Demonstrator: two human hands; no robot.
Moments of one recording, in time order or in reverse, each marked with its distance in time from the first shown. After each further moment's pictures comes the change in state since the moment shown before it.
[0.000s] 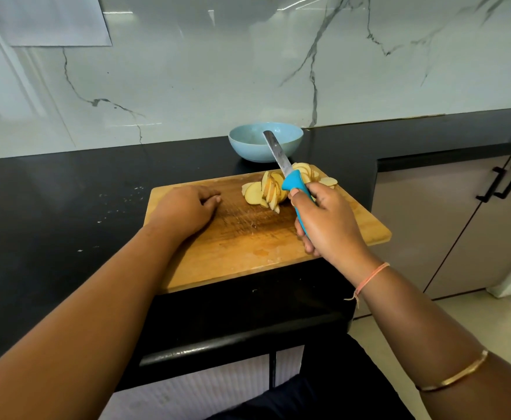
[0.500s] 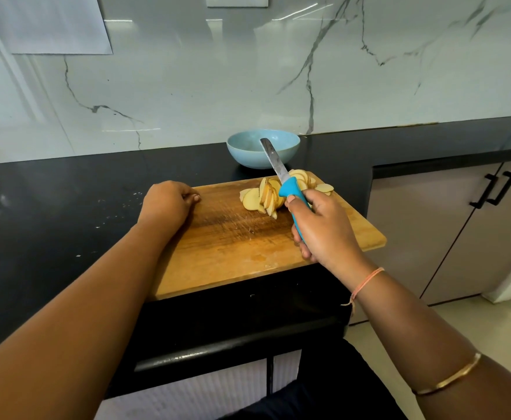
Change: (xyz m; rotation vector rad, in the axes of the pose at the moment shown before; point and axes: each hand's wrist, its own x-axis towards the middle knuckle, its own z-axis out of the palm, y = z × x) left_hand 0.015 -0.020 -0.005 -0.136 0.087 -0.142; right_hand 0.001 0.000 0.001 -0.015 -0.006 0.017
